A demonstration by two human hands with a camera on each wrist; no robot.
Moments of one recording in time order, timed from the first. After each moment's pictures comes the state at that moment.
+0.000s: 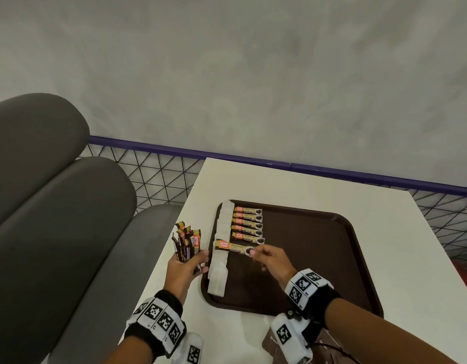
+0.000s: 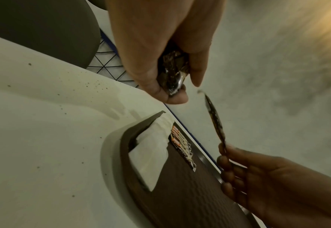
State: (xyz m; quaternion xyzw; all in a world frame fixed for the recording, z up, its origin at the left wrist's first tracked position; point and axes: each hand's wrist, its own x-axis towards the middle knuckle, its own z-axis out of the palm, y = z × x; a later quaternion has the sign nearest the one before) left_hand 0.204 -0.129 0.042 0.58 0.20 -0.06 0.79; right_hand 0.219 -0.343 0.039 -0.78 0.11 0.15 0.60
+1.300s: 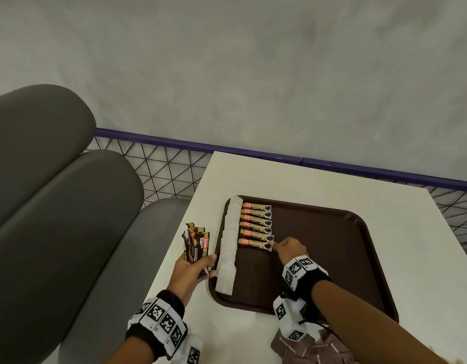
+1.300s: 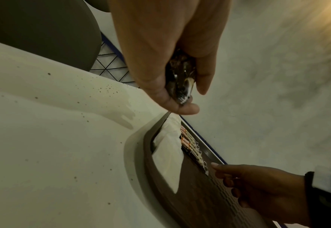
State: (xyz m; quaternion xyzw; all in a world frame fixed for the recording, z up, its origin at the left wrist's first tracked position) left_hand 0.202 -0.122 0.041 0.57 0.20 -0.12 0.79; right_hand 0.256 -0.356 0.023 -0.90 0.26 0.15 0.31
